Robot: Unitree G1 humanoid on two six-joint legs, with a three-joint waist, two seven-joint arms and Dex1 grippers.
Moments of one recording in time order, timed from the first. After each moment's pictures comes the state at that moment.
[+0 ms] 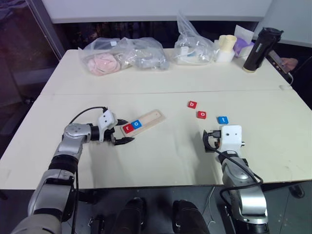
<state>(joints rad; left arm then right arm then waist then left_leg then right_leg) -0.63 0.52 -0.06 0.73 -0.10 -0.14 -1.22 0.00 -0.12 -0.07 -0.49 -0.04 0.66 -0.03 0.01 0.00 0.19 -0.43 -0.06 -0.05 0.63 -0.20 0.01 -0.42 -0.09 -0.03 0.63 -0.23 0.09</state>
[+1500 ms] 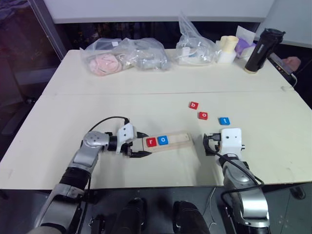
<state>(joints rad) -0.45 0.43 -0.22 0.31 -0.10 -0.01 -1.23 0.04 -0.13 -0.06 -0.52 -0.04 0.69 -0.03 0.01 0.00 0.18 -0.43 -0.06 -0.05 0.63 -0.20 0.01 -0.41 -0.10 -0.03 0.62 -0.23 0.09</state>
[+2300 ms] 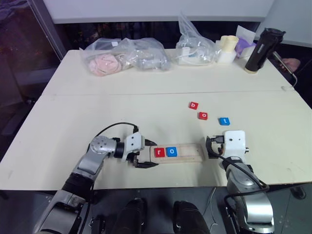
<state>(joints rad) -0.40 0.44 -0.28 0.21 -0.10 -0.01 -1.22 0.07 -0.14 -0.07 -0.57 -0.04 0.73 -0.02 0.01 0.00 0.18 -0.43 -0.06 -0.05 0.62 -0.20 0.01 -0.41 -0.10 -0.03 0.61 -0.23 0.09</state>
